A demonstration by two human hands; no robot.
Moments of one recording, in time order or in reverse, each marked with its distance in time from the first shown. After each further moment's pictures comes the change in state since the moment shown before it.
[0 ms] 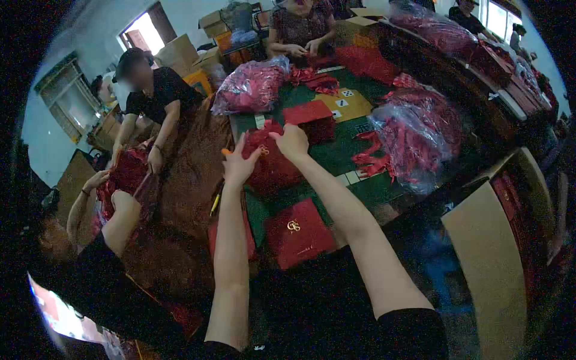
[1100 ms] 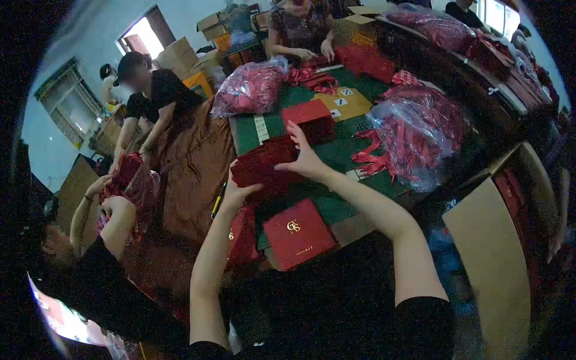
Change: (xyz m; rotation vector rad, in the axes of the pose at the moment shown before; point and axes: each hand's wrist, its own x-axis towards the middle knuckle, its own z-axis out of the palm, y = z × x) left_hand -0.035 -0.047 0.015 -1.118 -0.315 0.218; right_hand -0.047 0.032 -0.047 0.622 -0.374 -0.270
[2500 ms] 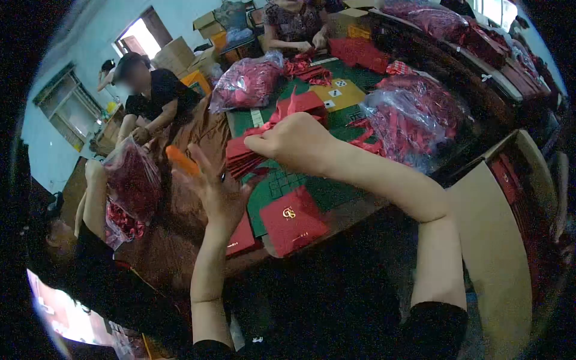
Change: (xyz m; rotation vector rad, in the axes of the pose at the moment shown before) left_hand -0.074 0.117 0.074 1.312 0.485 0.665; right_hand -0.024 -0.175 -0.037 -1.065 -0.102 -0.846
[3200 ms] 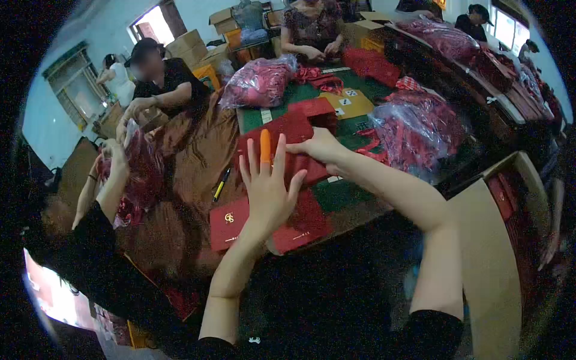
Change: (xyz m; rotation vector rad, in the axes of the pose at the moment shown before) left_hand -0.016 0.054 0.022 -0.010 -0.282 0.018; right_hand -0.019 -0.001 0.036 1.557 -0.028 1.307
